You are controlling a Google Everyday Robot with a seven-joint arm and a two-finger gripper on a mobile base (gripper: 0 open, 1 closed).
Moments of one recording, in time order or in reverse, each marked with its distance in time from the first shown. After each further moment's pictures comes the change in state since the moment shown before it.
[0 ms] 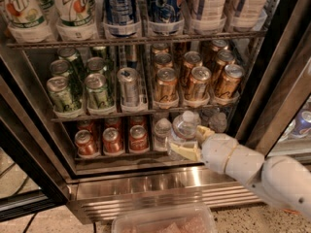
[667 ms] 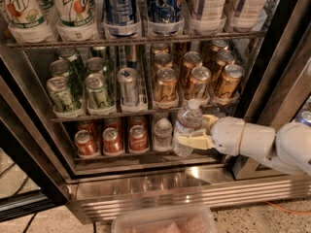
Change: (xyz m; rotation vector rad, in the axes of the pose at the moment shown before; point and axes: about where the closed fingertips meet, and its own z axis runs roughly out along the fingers) arm -0.016 -0.022 -0.003 -0.219 0.037 0.028
